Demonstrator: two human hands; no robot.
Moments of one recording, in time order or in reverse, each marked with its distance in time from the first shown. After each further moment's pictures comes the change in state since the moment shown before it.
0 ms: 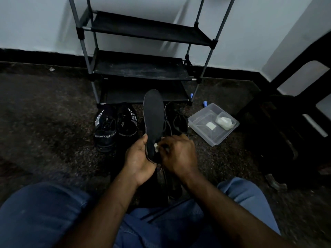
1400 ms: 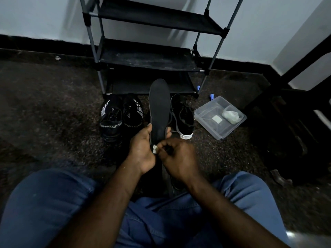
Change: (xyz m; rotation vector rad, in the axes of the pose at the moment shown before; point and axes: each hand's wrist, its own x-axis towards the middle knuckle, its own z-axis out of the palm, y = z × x) left_hand 0.001 0.007 -0.001 0.035 0.053 0.002; right_hand -0.025 -0.020 0.008 0.418 -0.067 0.126
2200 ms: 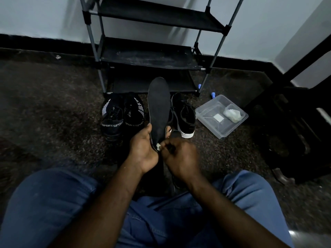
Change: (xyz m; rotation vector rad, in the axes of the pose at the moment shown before) left_hand 0.001 0.002 0.000 -0.101 -0.033 0.018; right_hand 0.001 0.008 0.004 -0.086 0.019 0.023
